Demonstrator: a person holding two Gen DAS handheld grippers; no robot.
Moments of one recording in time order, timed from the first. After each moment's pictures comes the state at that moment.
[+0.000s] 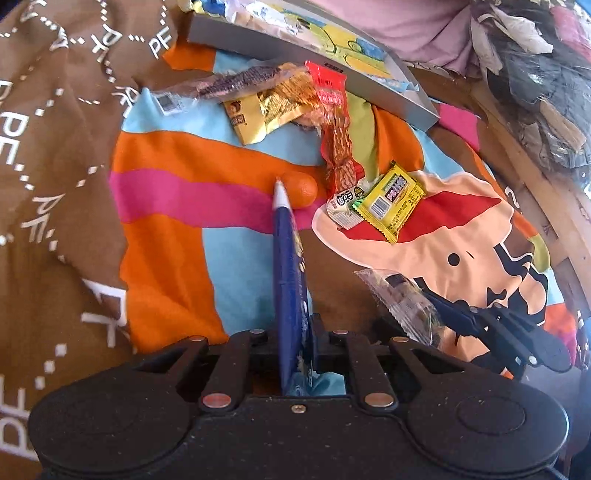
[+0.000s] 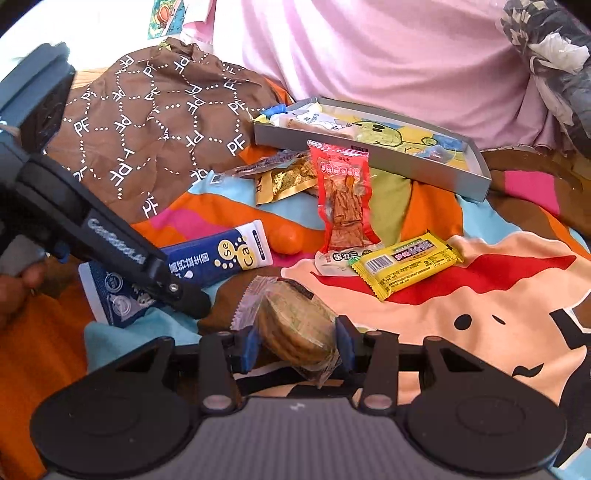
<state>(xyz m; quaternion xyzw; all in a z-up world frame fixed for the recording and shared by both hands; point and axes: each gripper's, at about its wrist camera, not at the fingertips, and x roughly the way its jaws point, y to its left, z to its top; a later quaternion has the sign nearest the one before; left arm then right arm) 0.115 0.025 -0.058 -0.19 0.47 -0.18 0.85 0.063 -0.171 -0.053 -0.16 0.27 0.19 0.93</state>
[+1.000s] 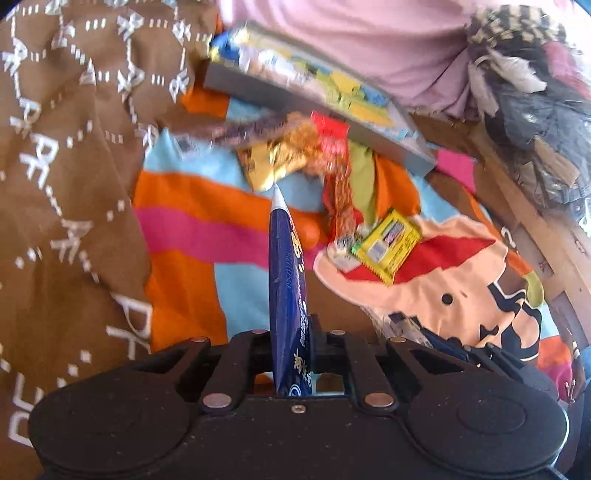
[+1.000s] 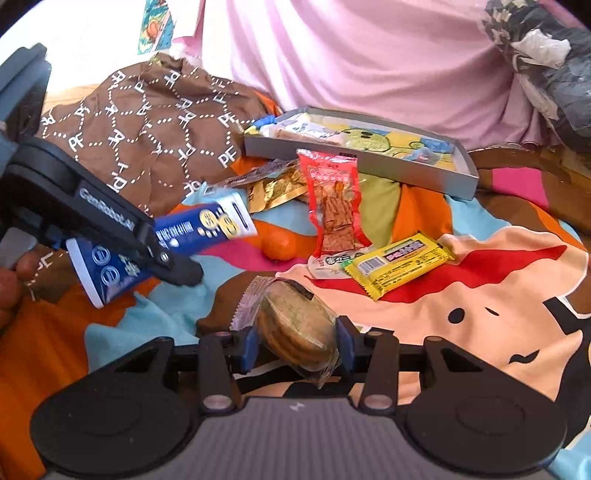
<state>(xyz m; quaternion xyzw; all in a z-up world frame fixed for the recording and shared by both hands) 0.096 0.037 -0.040 -0.20 0.39 -0.15 0.88 0.055 -0.178 -0.053 -0.14 0.25 0.18 0.94</state>
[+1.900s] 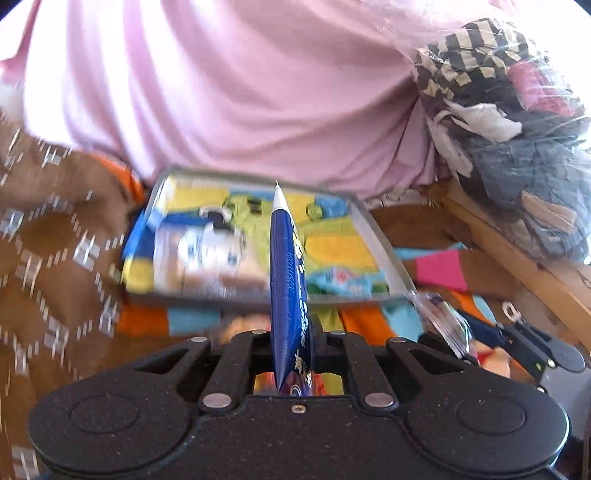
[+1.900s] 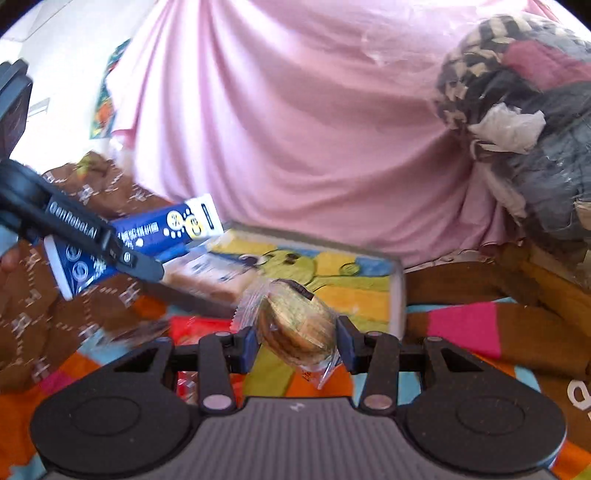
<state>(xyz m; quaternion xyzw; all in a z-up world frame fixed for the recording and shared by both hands) 0.226 -0.001 0.077 -0.10 0.28 -0.16 0.94 0.179 -0.227 0.038 -0.12 0.11 0.16 0.97</state>
